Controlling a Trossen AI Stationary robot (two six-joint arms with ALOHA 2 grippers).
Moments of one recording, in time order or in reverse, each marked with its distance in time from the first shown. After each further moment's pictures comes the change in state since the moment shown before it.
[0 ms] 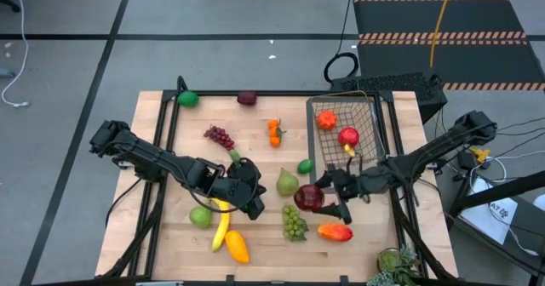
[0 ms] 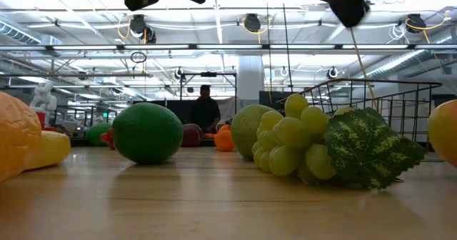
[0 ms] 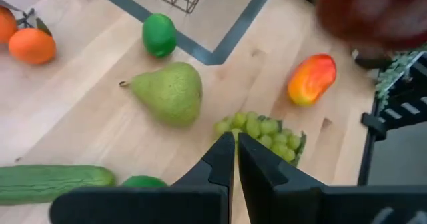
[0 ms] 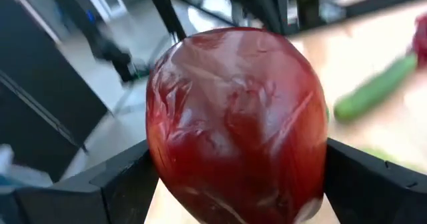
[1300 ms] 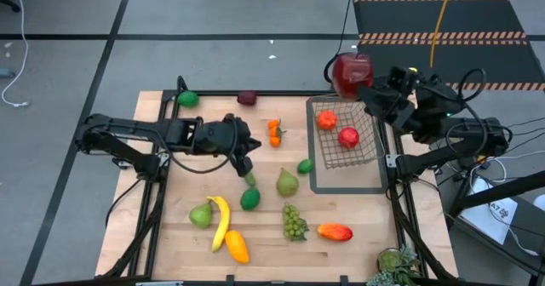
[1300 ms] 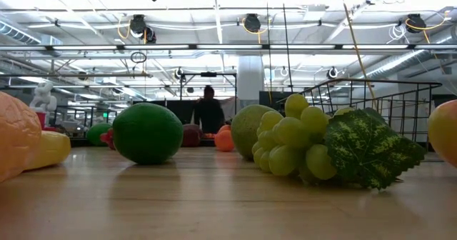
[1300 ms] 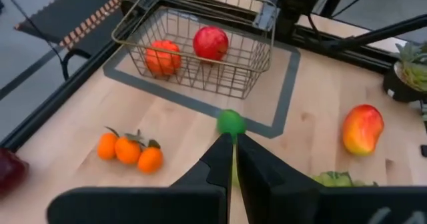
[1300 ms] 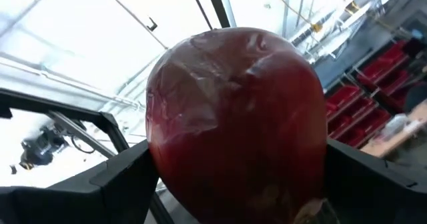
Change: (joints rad) left arm 0.291 -0.217 0.000 0.002 0.068 0.527; right arm -0.403 -0.089 0.582 0.215 -0.005 0.197
